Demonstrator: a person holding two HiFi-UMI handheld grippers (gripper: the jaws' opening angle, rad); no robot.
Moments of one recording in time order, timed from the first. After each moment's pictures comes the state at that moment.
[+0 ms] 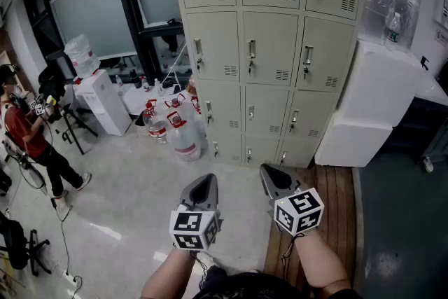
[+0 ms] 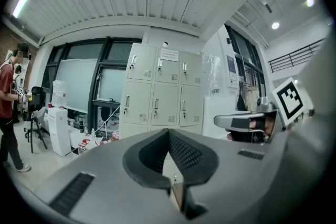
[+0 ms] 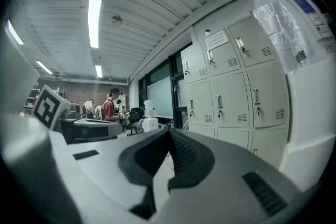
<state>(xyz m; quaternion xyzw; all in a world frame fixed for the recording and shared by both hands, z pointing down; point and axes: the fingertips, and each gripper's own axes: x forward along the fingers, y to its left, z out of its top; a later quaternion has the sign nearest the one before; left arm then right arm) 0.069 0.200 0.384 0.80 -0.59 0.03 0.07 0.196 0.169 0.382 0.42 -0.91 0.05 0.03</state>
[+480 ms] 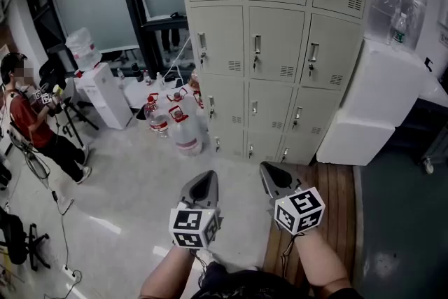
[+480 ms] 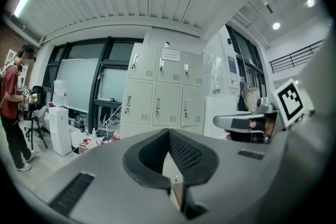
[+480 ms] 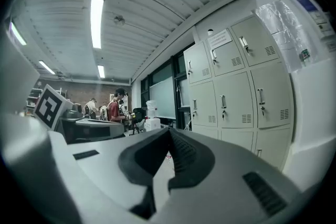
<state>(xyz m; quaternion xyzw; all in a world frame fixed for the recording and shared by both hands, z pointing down) 0.058 0.195 0.388 0.80 -0.59 0.03 0.06 0.182 0.166 0.383 0.41 -0.91 0.05 0.02</state>
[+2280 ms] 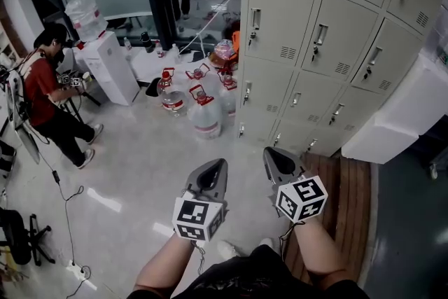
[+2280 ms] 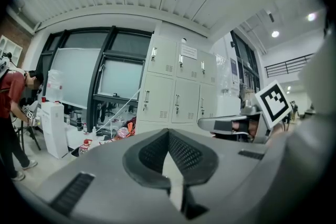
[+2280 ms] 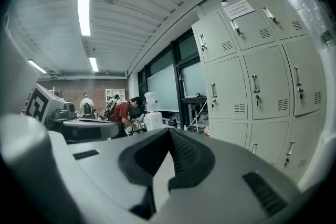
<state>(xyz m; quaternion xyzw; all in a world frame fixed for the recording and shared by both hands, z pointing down) -0.168 0.072 0.415 0.83 -0.55 0.04 0.09 -0.067 0.027 0.421 0.41 -0.91 0.08 0.06</state>
